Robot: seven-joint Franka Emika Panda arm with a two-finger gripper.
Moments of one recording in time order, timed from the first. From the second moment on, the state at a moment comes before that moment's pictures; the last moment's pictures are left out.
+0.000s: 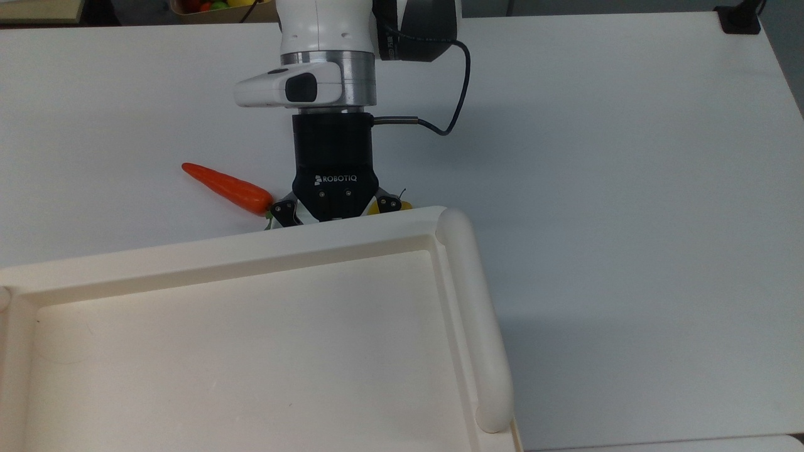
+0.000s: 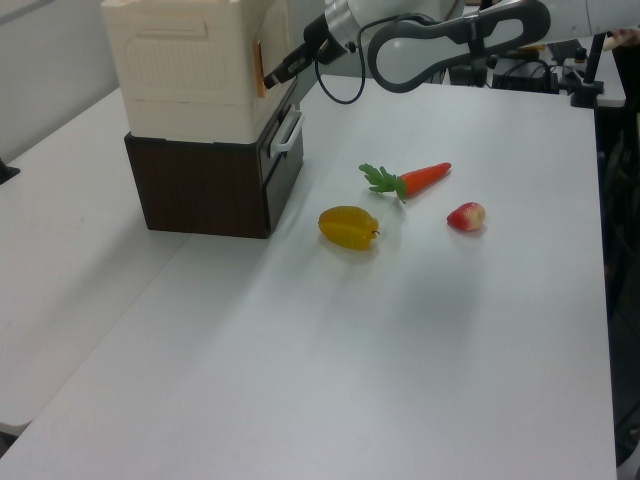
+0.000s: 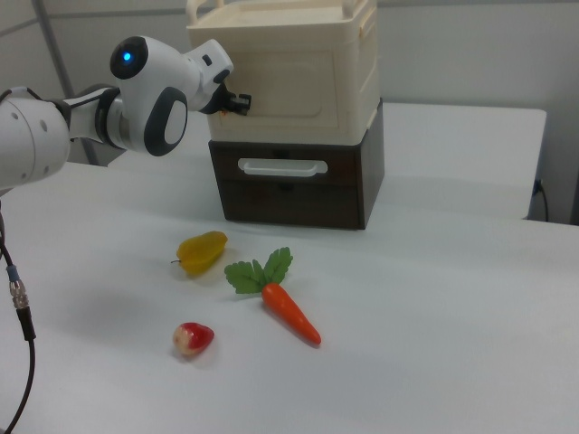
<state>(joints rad) 0.18 0.54 -0.09 -1.36 0.12 2.86 -0.09</state>
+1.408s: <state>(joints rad) 0.06 0.27 -0.11 -1.44 0.15 1.93 -0.06</state>
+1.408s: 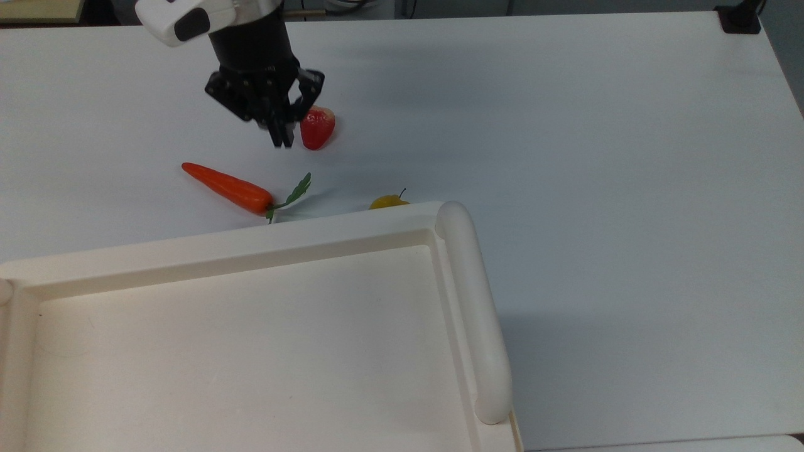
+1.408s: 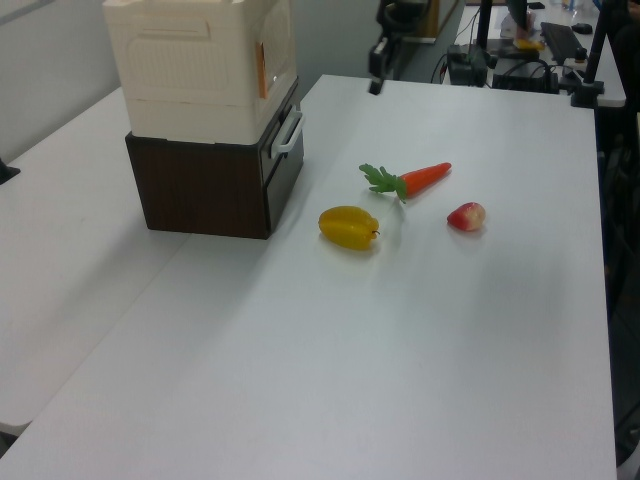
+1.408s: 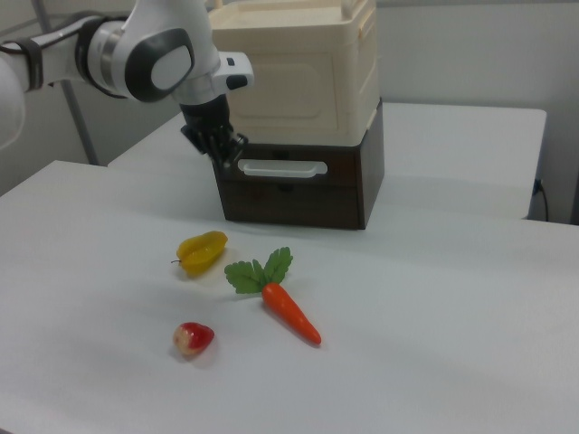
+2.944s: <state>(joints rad) -0.01 -0.09 -0.11 -1.73 -0.01 1.58 -0.14</state>
